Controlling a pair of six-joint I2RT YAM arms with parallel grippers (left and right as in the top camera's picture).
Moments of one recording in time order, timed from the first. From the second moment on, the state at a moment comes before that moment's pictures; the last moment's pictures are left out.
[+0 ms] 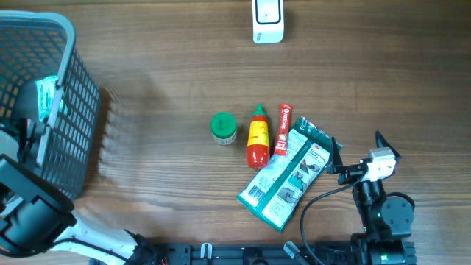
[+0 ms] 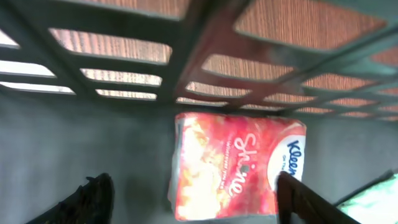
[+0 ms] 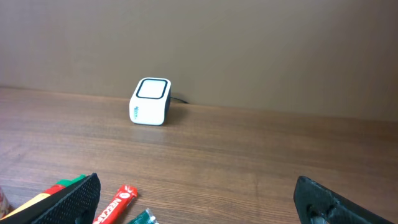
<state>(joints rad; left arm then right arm) 0.82 1.91 1.25 -0.35 -0.13 -0.73 0.05 0.02 0.01 0.00 -0.07 -0.05</state>
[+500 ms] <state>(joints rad) 0.78 1.97 1.27 -0.32 -0.14 -0.73 0.05 0.02 0.01 0.00 -0.07 -0.05</state>
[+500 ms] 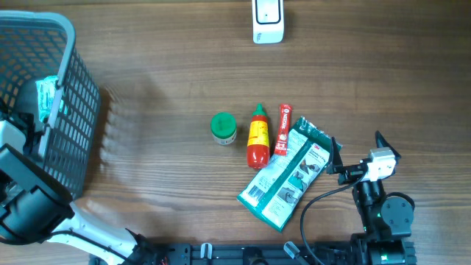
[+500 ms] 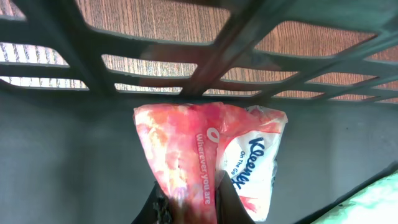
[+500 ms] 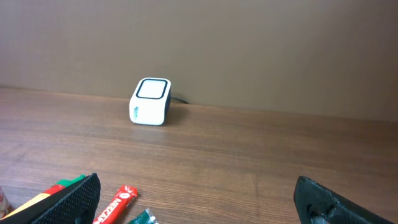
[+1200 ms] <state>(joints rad) 0.77 1.40 1.24 -0.37 0.15 -0.74 0.05 0.02 0.01 0.00 -0.07 -0.05</state>
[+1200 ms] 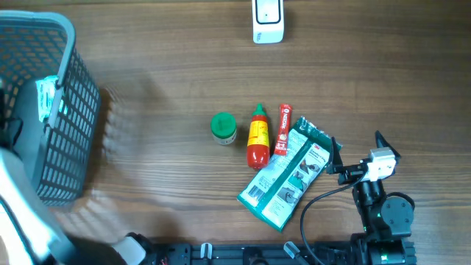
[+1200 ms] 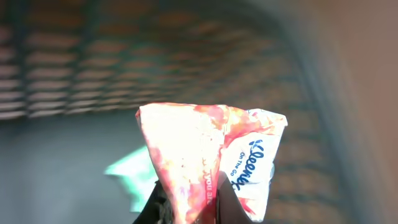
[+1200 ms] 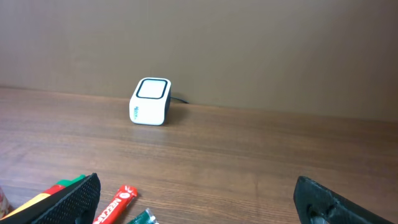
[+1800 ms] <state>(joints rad) 0.04 1.08 1.22 -0.86 0.29 -0.63 0.05 0.02 0.01 0.00 -0.07 -0.05</state>
